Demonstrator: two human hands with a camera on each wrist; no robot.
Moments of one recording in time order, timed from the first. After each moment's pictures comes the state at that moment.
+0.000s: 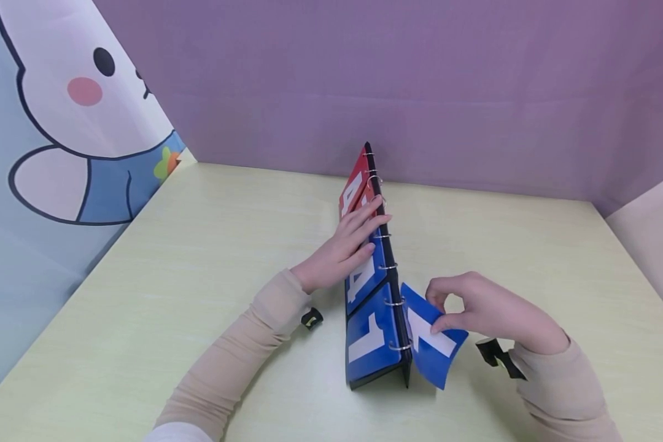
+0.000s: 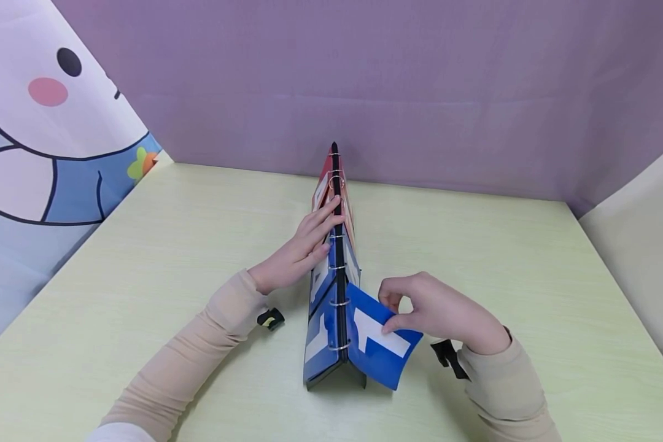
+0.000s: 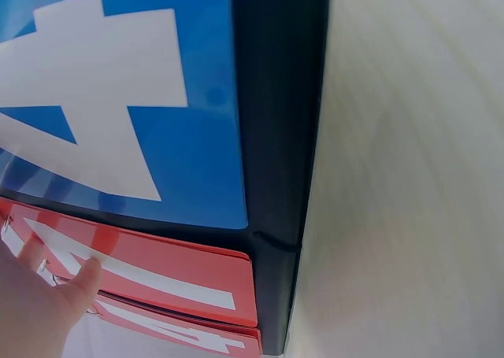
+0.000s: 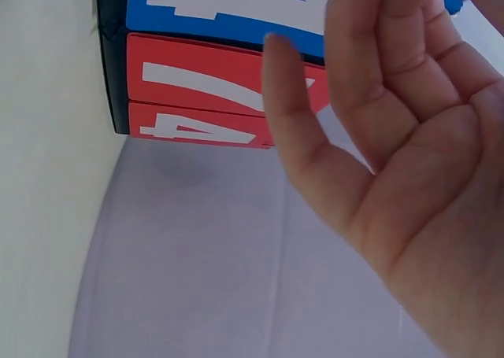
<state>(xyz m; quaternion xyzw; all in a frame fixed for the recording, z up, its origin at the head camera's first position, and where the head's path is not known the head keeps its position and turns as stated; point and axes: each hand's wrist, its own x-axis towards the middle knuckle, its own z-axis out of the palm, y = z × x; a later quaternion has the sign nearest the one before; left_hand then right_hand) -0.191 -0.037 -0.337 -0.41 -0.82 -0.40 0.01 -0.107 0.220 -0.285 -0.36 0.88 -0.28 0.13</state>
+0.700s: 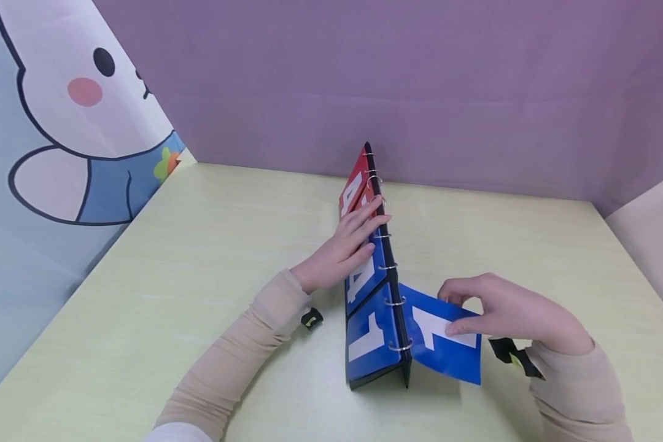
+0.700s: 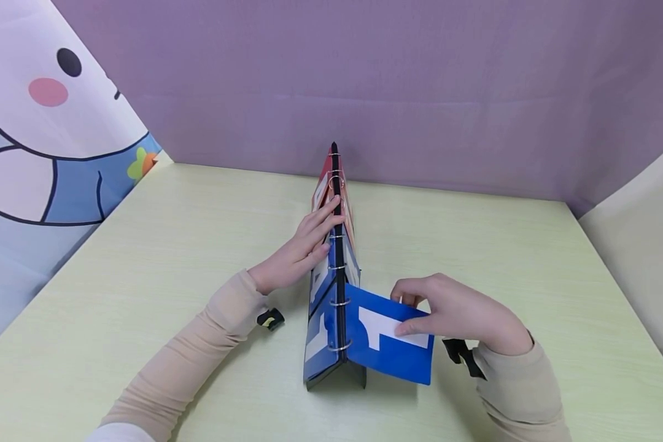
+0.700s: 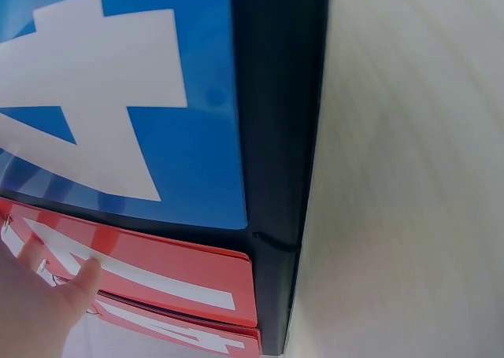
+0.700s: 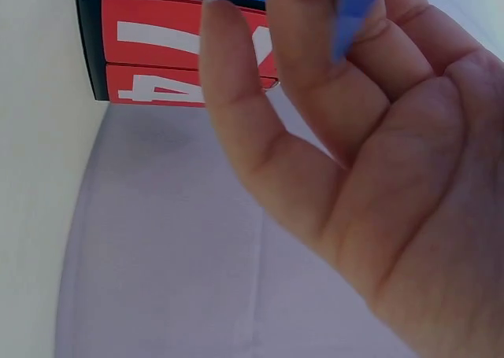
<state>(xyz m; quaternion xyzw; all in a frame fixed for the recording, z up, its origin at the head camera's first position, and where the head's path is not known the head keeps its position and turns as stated) -0.191 -0.037 -0.337 -0.41 -0.82 -0.40 0.01 -0.107 0.241 -0.279 -0.34 0.89 -0.25 0.18</state>
